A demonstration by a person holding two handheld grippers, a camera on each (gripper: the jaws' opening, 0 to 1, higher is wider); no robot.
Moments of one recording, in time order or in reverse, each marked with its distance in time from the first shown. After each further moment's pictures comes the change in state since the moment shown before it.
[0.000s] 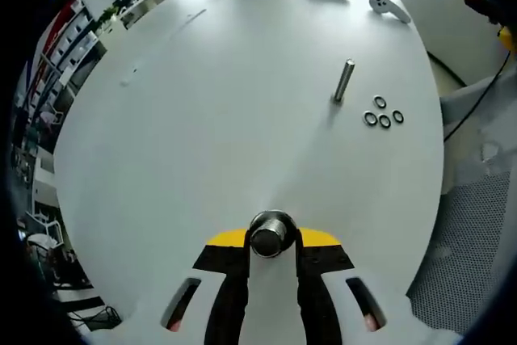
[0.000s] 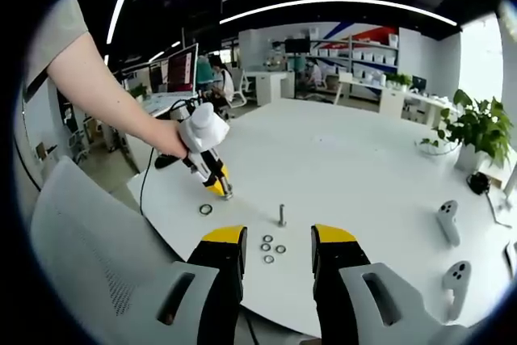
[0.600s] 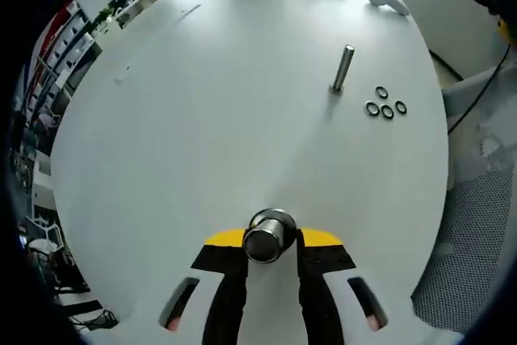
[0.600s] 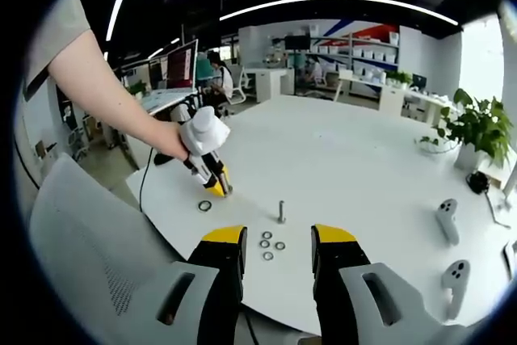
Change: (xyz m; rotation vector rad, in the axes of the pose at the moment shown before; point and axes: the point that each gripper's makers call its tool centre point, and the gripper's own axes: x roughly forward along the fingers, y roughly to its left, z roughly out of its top) left arm 0.005 -0.002 -0.004 -0.007 -0.007 -0.006; right arm 0.000 0.000 -0.004 -0.005 0.019 -0.002
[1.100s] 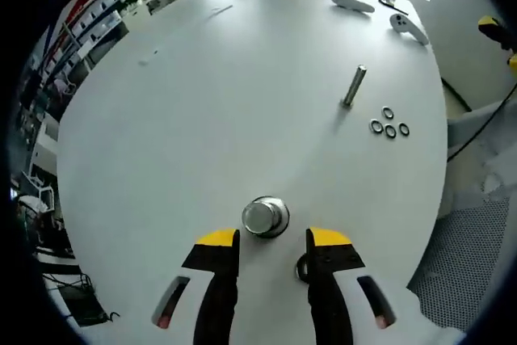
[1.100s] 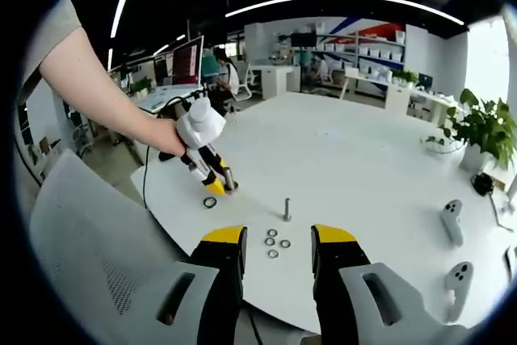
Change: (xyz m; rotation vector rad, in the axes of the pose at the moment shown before) left arm -0.015 -0.010 -0.017 -0.167 -0.041 0.036; right arm 0.002 0.007 -0.003 -0.010 0.017 0.032
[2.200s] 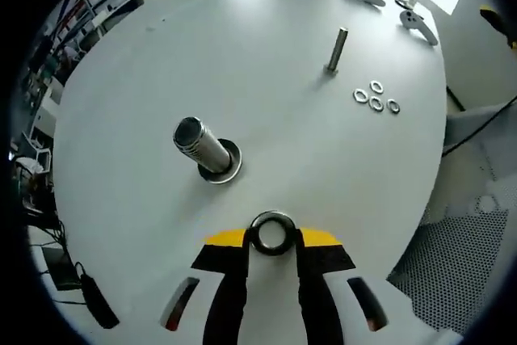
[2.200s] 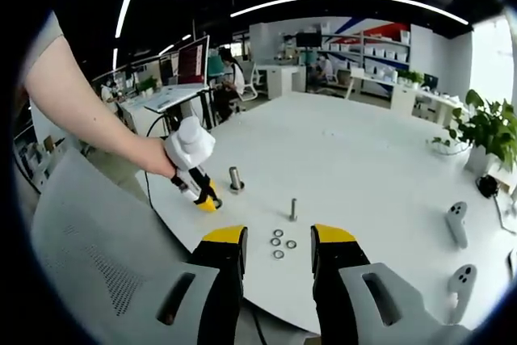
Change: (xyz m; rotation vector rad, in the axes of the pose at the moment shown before) left arm 0.005 -0.037 -0.033 -0.160 0.053 0.010; right arm 0.002 0.008 0.001 -0.013 0.001 0.031
